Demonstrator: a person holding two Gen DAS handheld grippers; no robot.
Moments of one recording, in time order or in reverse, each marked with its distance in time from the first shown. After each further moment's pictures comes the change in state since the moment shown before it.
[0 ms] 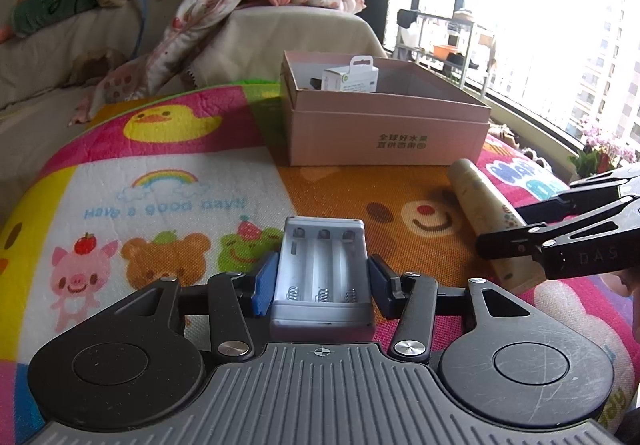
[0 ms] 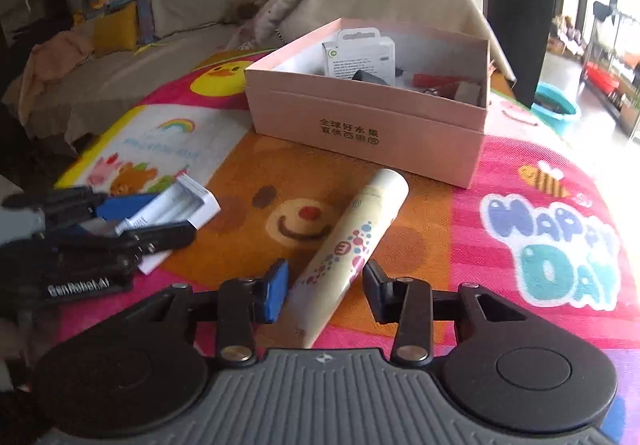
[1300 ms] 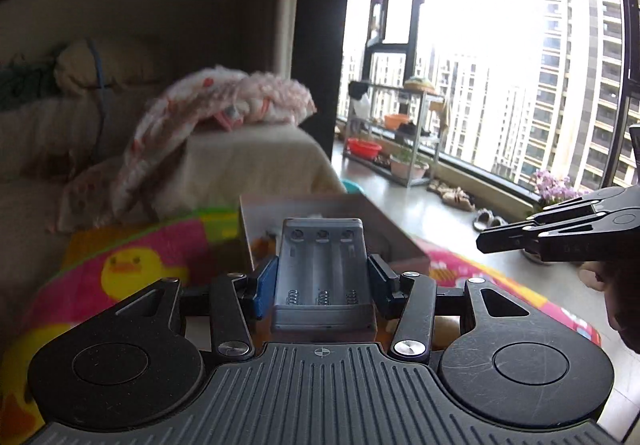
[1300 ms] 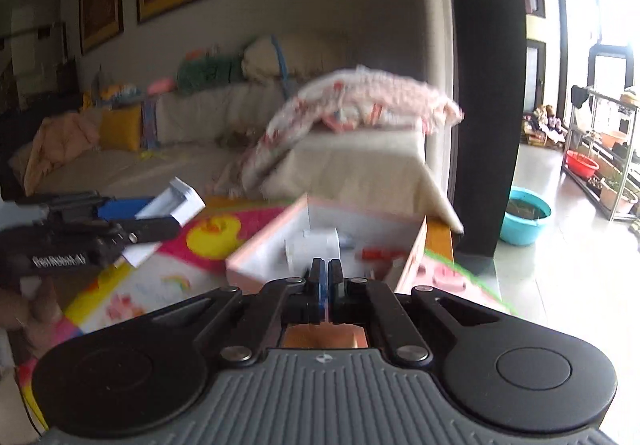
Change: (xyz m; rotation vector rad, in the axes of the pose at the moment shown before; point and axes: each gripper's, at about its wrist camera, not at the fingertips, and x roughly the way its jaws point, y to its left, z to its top) left arm -0.047 -0.008 0.082 0.046 -0.187 -0.146; right arm -0.092 -0.052 0.060 -0.005 -0.240 -0.001
